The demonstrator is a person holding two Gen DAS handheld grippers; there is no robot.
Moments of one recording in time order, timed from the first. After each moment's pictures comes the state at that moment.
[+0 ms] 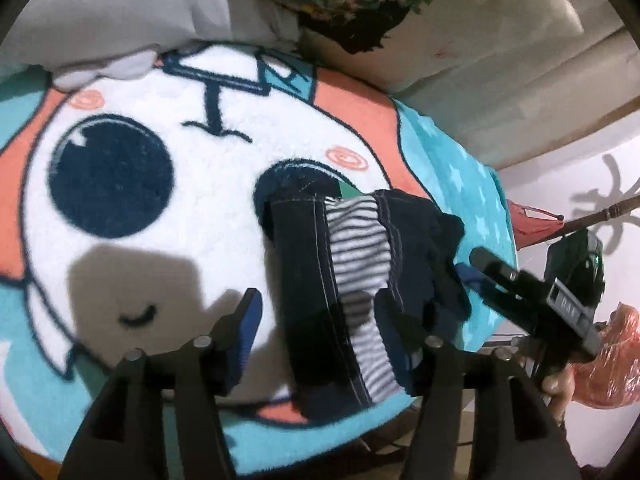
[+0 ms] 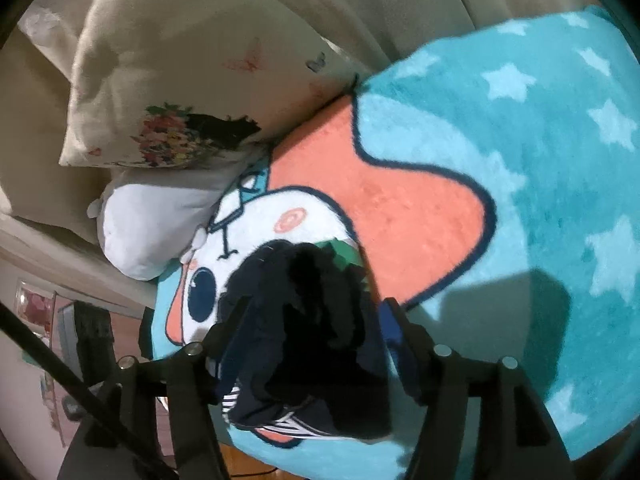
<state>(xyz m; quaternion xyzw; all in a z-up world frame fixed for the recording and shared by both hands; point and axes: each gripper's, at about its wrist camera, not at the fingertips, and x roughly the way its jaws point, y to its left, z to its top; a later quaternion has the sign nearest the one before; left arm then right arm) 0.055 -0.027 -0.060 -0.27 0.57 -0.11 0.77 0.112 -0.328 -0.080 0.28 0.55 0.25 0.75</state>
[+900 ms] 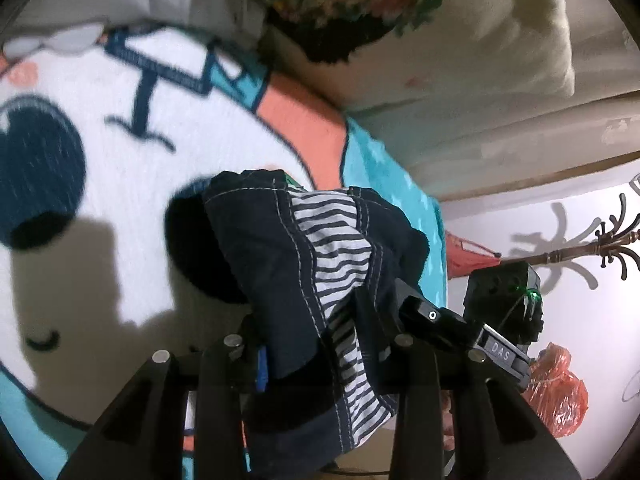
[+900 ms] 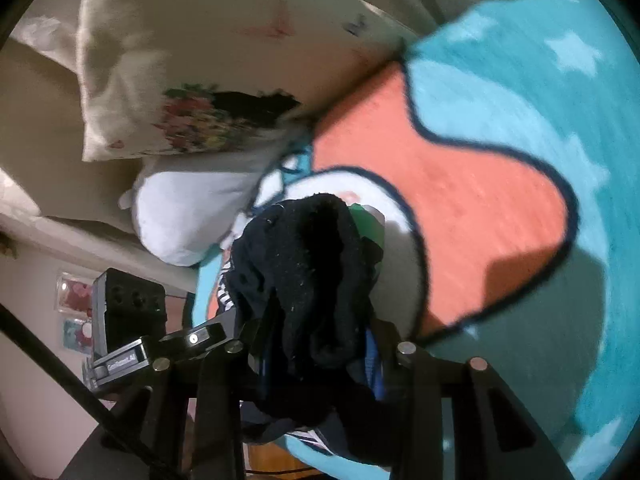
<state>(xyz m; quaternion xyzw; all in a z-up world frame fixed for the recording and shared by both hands) 0.087 -0.042 -0.059 -0.39 0.52 -0.17 0.74 0.134 -0.304 -0.083 0.31 0.55 0.34 0.69</state>
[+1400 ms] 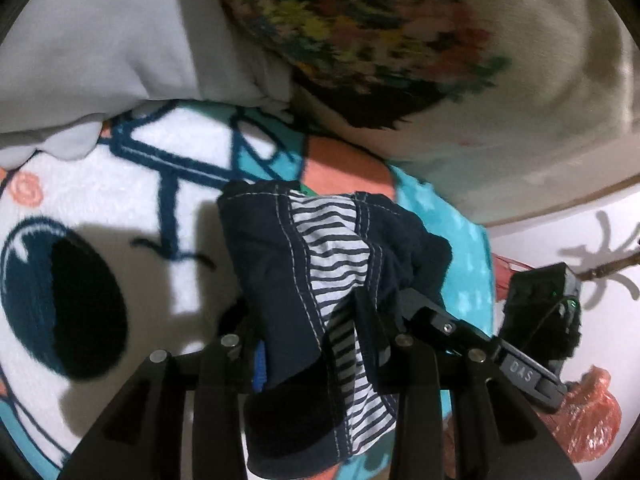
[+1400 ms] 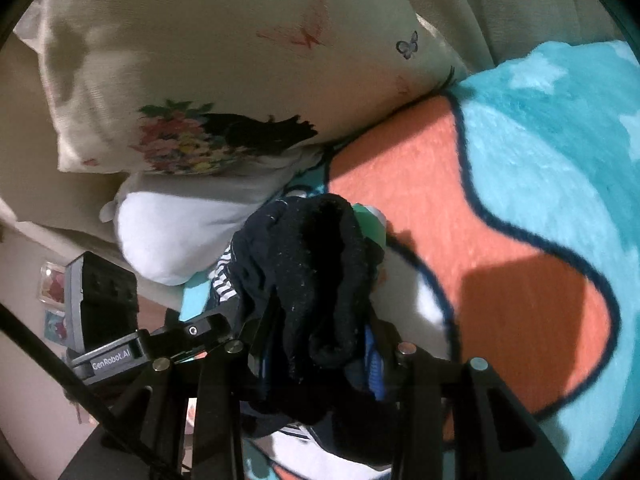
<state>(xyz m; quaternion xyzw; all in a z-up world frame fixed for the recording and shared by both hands) 0.142 -0.014 -0.067 -0.32 0.54 -0.09 0.77 0.193 -0.259 -0.089 0.27 0.55 0.33 0.72</state>
